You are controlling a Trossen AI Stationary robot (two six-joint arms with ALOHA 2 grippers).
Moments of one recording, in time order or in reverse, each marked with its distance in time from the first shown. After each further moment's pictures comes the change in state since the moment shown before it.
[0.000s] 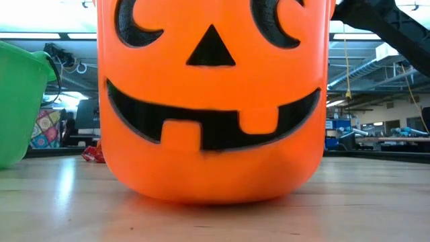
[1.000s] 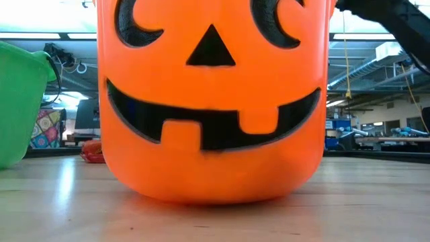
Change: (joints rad) left arm 0.000 0.000 0.000 -0.004 0.000 0.005; right arm 0.018 -0.097 0.018 -0.002 -0.078 0.068
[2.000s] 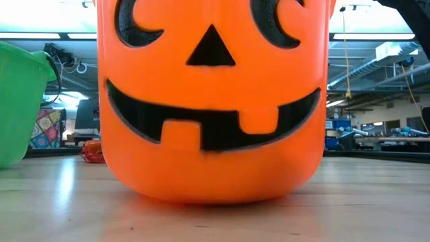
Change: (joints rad) left arm 0.000 -0.039 0.000 -0.005 0.000 0.087; right arm -0.001 -0.196 -0.013 1.197 -0.880 0.922
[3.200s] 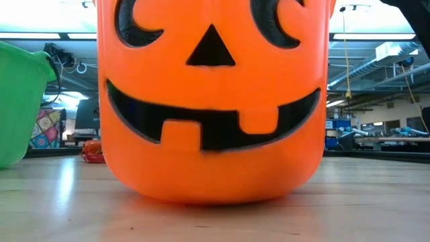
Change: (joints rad) left arm 0.000 -0.189 0.000 0.143 0.043 -0.060; right arm 0.044 0.001 0.001 -0.983 0.773 -0.541
